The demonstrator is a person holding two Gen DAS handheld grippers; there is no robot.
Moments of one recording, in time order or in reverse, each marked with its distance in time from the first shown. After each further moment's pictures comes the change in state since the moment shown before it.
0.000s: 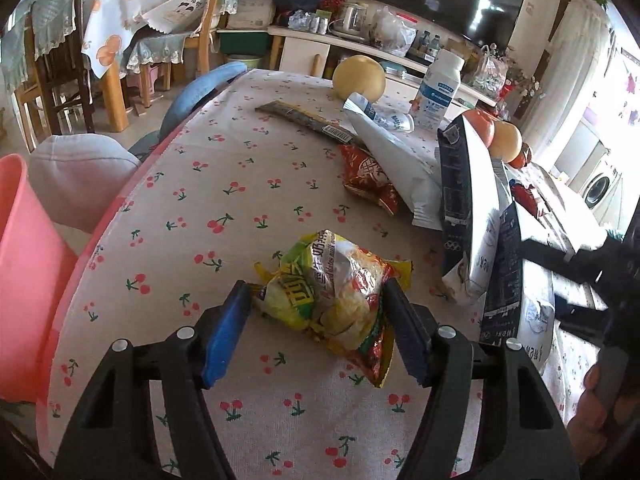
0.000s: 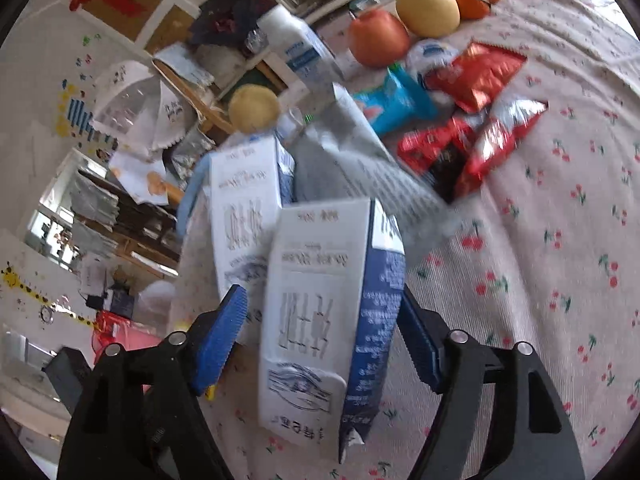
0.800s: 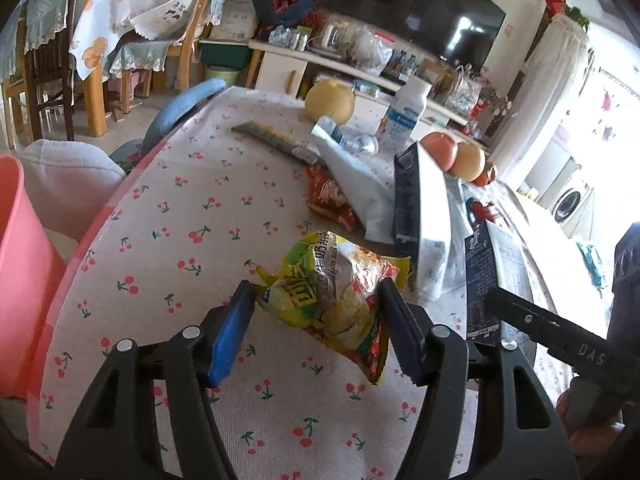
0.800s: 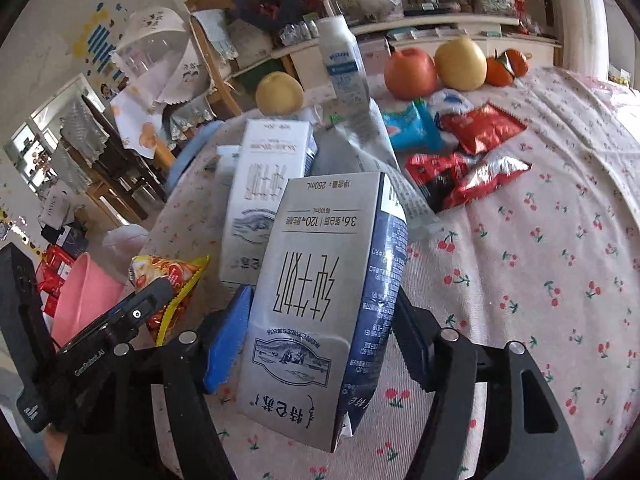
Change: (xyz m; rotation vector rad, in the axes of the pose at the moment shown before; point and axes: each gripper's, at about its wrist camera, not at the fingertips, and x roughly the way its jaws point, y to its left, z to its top) left arm -0.029 -0.001 -0.001 -0.020 -0.069 -0.127; right arm -0.037 0.033 -0.030 -0.281 -0.091 -0.112
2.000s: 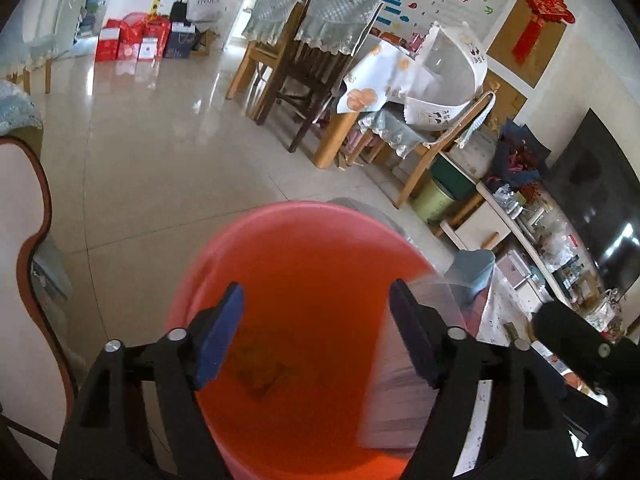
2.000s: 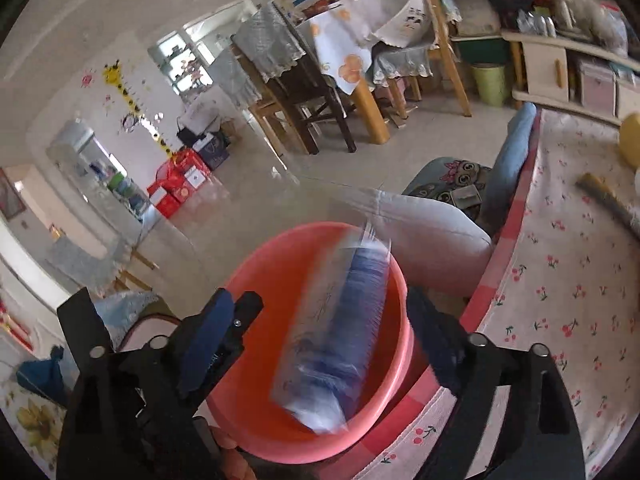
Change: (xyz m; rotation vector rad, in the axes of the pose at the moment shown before) left arm -0.137 0.248 0.003 -0.644 -0.365 0.518; right arm 0.088 0.329 0.007 -0.338 0.164 0.501
